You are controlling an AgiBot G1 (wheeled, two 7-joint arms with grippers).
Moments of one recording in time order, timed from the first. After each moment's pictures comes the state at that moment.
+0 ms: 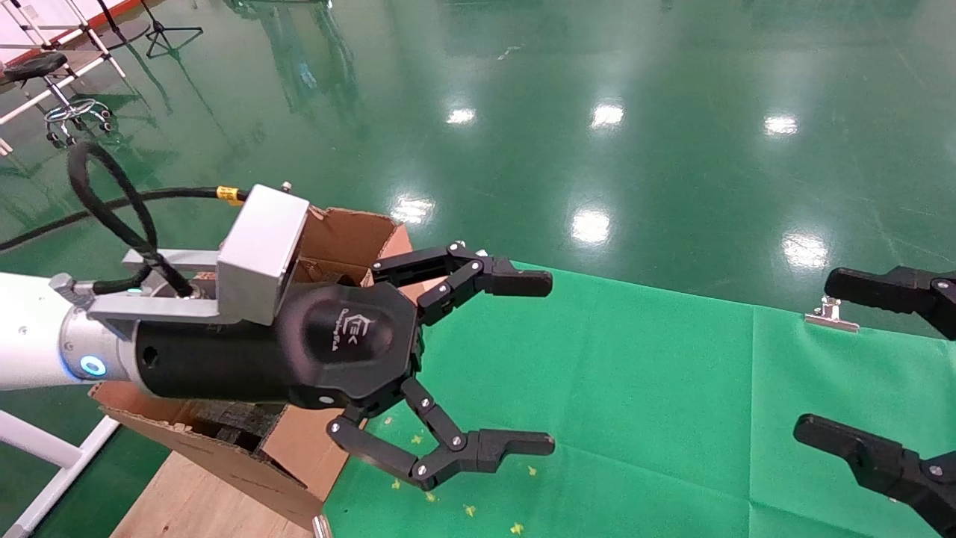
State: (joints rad) left arm -1.07 0.61 0.27 -1.29 0.72 1.50 -0.18; right arm 1.06 -0.57 -0.34 1.22 -0.66 -1.42 0.14
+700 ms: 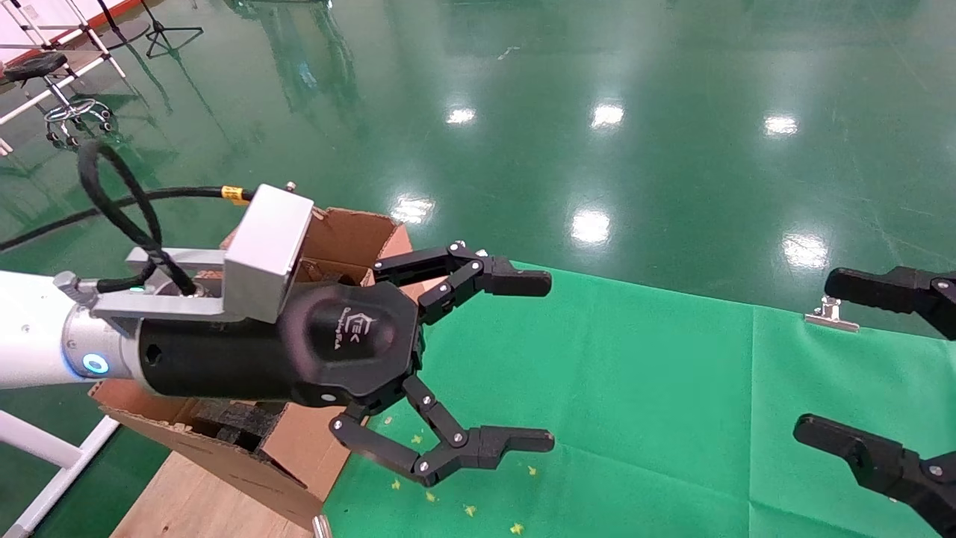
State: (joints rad) left arm -1.07 0.61 0.28 -1.28 0.73 1.50 -0.19; right arm 1.06 -0.57 -0.34 1.22 -0.66 -1.42 0.14
